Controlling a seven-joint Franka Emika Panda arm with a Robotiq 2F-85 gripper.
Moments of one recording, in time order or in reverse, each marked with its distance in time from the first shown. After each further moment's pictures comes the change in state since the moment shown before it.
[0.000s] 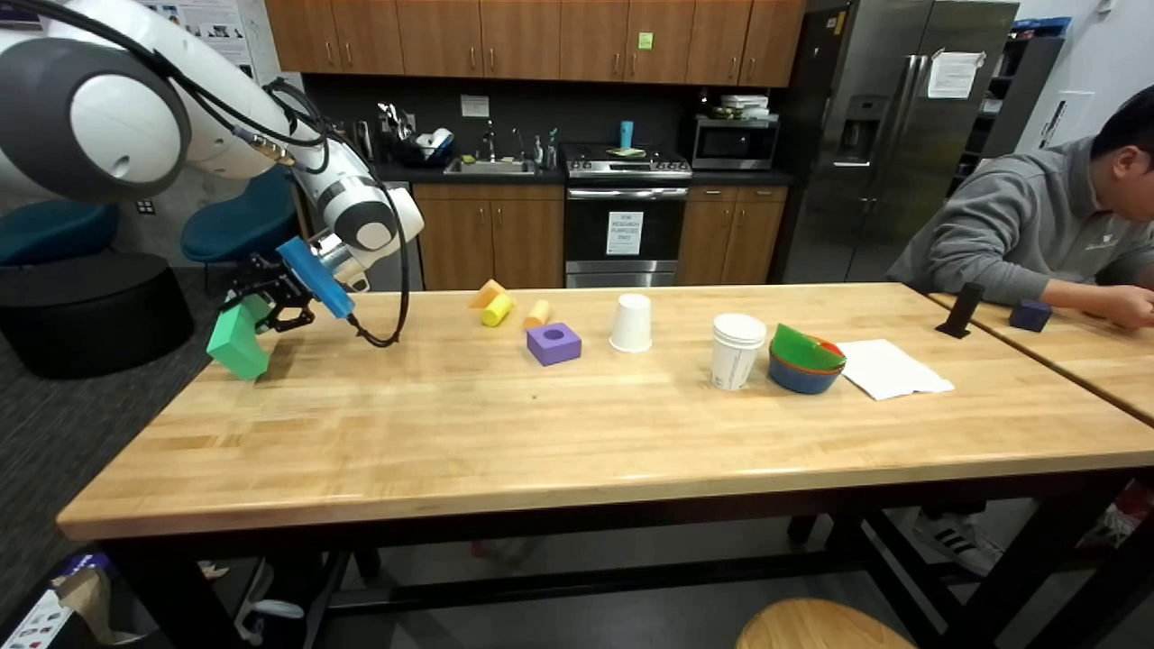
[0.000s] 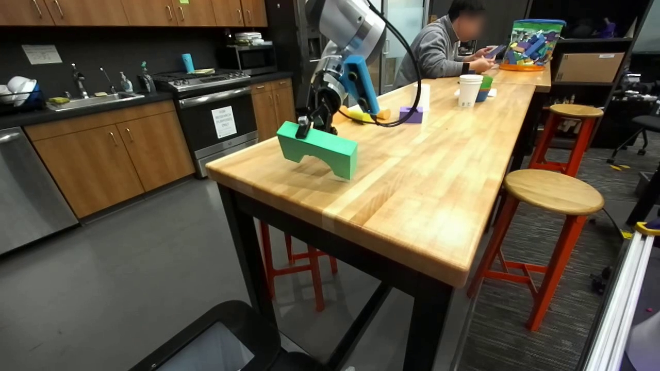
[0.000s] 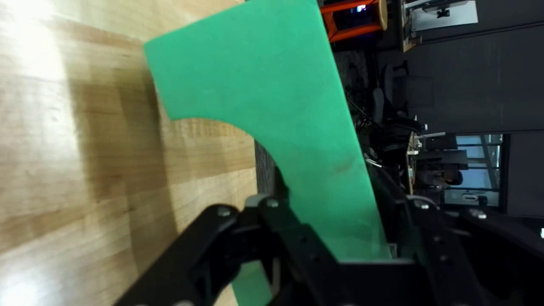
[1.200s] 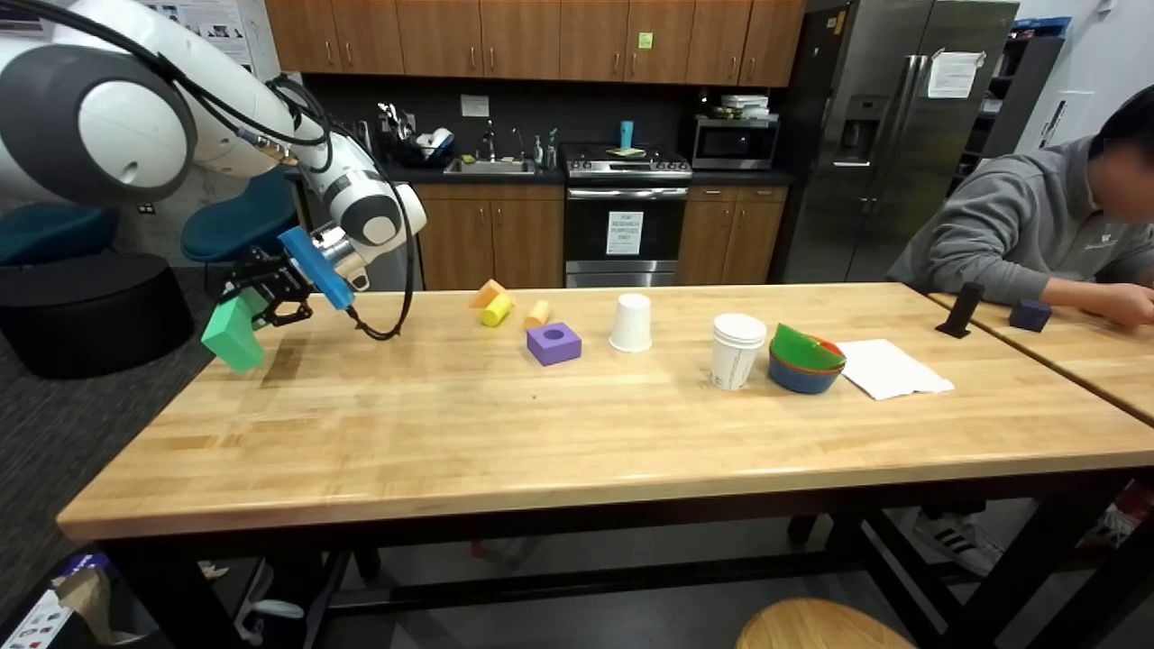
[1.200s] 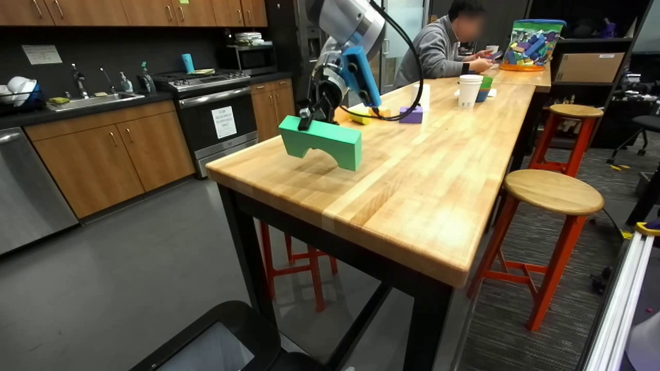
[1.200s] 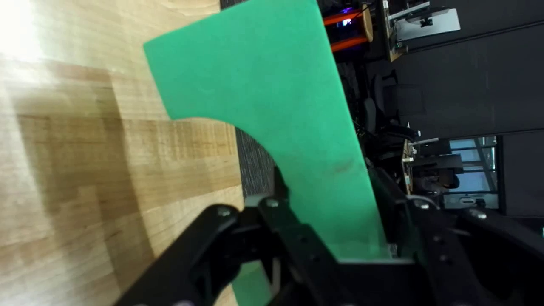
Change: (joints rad) arm 0.000 0.018 -0.010 0.050 0.000 -0.089 0.065
